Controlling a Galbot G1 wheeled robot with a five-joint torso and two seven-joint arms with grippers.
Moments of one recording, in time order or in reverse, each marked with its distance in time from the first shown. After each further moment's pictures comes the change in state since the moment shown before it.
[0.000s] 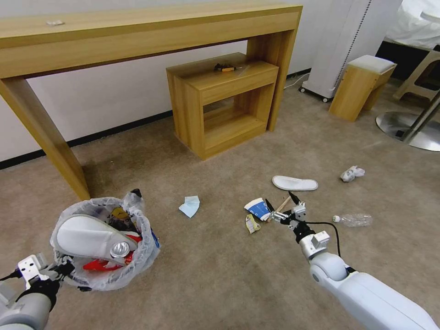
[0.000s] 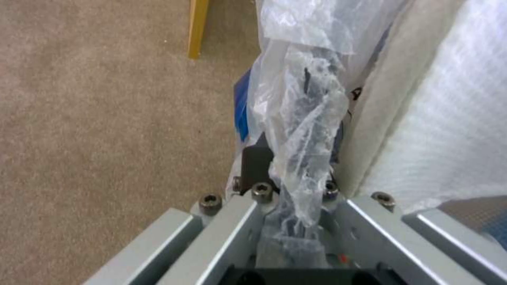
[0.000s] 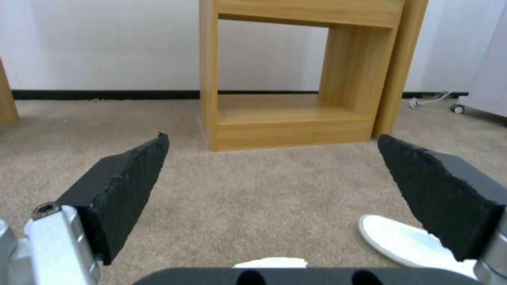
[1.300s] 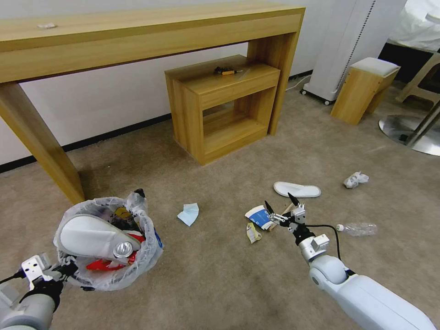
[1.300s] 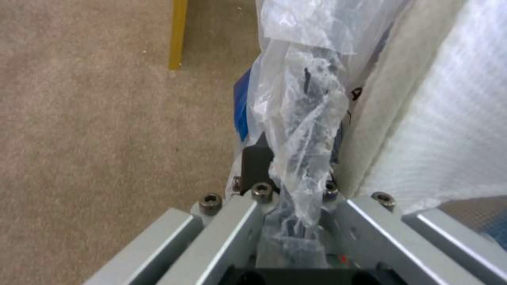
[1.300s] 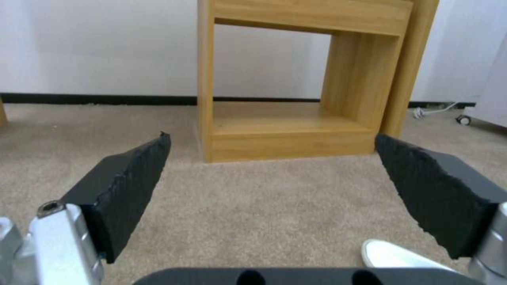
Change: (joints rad) left arm 0.002 -0.013 0.010 -0.011 0.016 -0.007 0.008; right arm -0.009 0.005 0.004 0.005 -0.029 0.015 0.005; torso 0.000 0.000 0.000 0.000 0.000
